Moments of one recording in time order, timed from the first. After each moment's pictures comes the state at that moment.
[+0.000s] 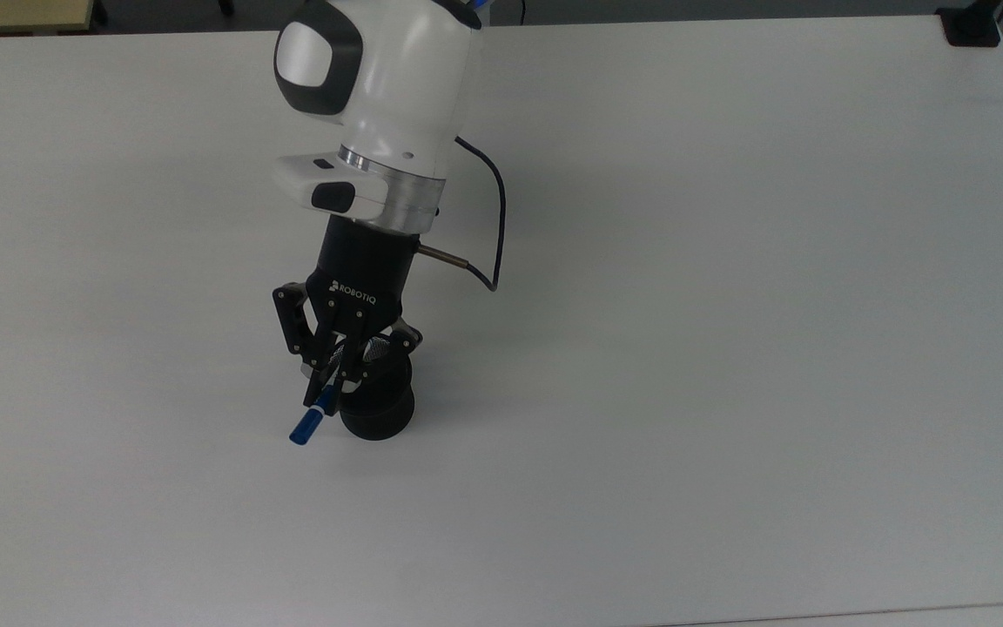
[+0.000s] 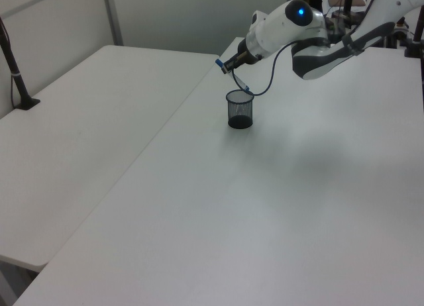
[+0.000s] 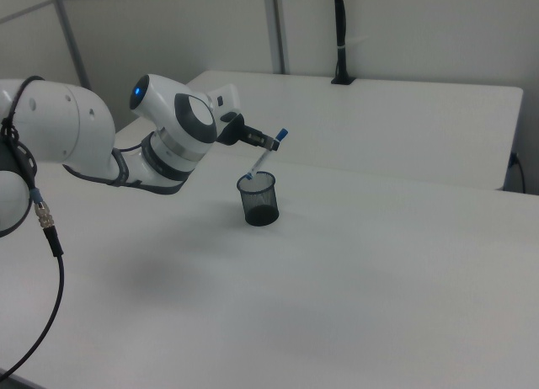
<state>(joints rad) 0.06 0.48 -0.11 -1.62 -0.91 2.84 1.07</state>
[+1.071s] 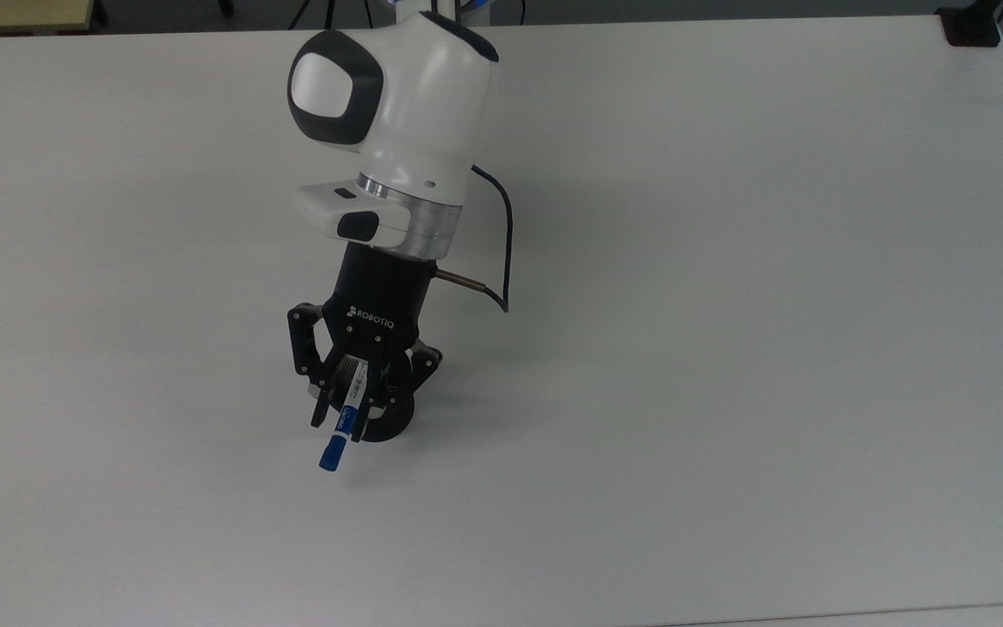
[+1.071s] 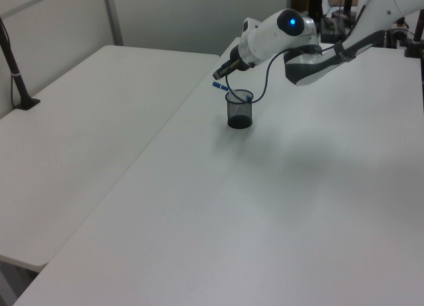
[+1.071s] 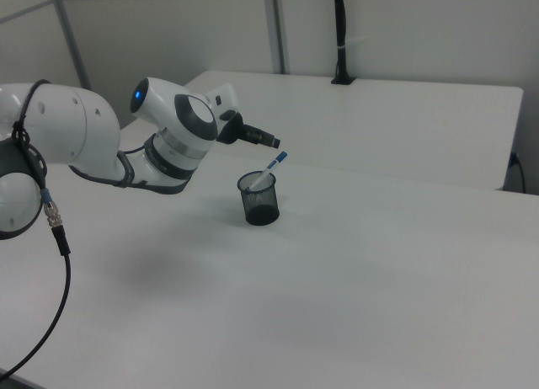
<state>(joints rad) 0.07 0.54 -0.10 -1.55 -0.97 2.84 1.07</state>
